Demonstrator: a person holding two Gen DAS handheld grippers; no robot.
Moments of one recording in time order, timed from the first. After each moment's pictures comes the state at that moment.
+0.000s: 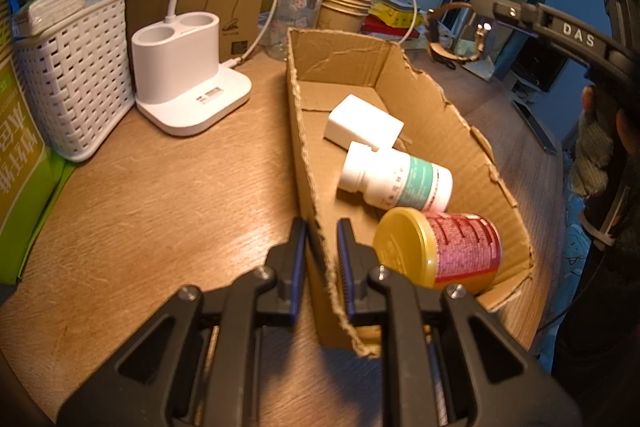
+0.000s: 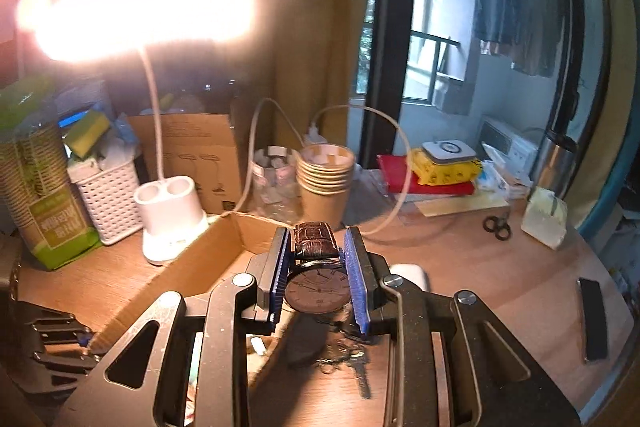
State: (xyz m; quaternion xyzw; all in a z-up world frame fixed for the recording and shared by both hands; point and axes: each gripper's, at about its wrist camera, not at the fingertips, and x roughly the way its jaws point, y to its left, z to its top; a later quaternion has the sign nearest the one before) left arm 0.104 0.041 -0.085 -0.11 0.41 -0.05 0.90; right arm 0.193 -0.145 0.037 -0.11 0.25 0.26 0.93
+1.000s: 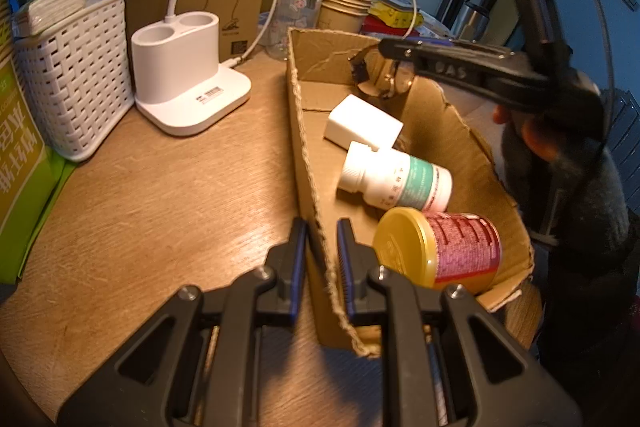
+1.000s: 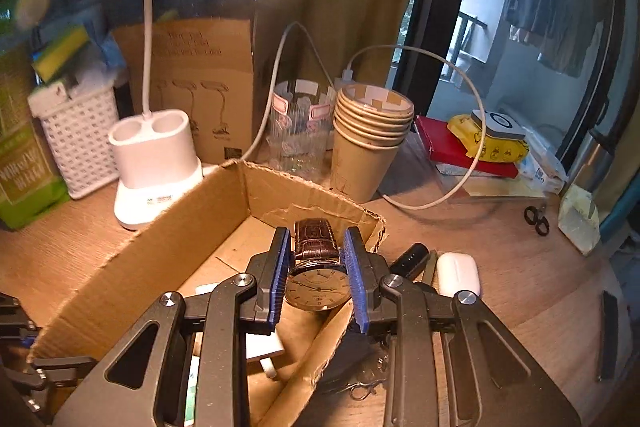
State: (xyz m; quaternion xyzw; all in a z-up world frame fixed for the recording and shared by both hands) left arm 0.104 0.040 -0.084 -0.11 0.41 -0.05 0.90; right arm 0.232 -0.084 -0.030 -0.18 0.30 0.26 0.90
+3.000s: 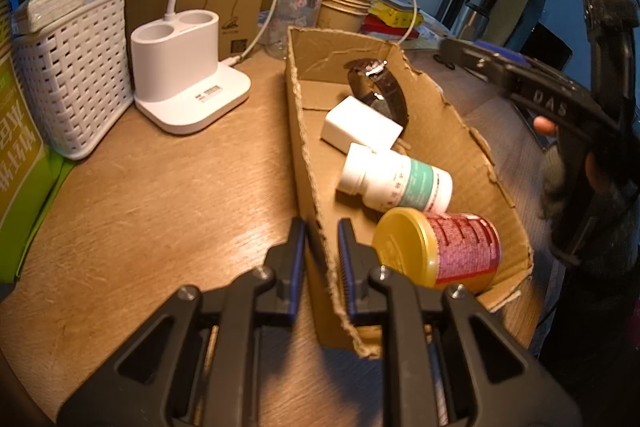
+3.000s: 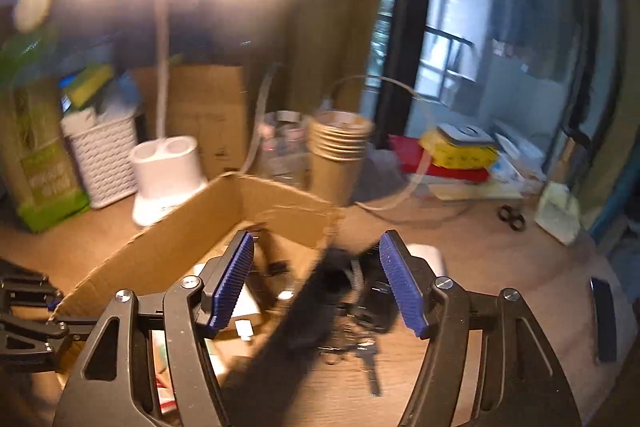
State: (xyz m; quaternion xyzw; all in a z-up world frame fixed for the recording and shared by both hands) left arm 0.105 0.043 -0.085 -0.11 0.41 -0.05 0.90; right arm 0.201 -0.147 -0.005 -0.13 0.25 0.26 0.92
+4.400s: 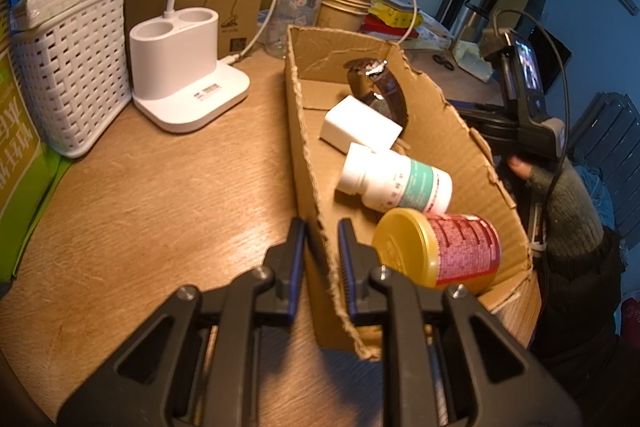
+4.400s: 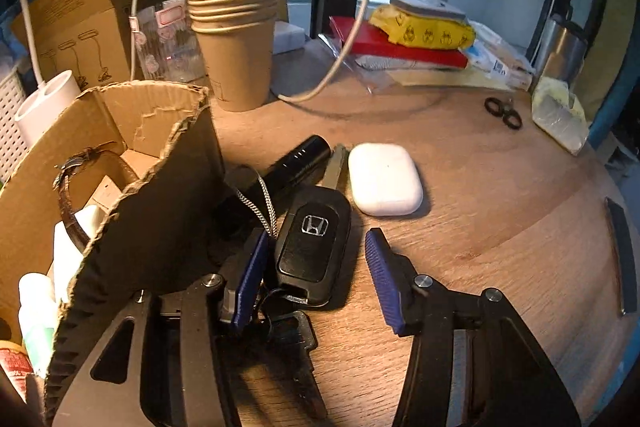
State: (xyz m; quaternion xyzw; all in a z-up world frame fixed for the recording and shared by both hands) left arm 0.106 0.043 -0.087 -0.12 0.42 -0.05 0.90; right arm 0.283 -0.164 -0.087 -0.12 0.40 0.17 0.89
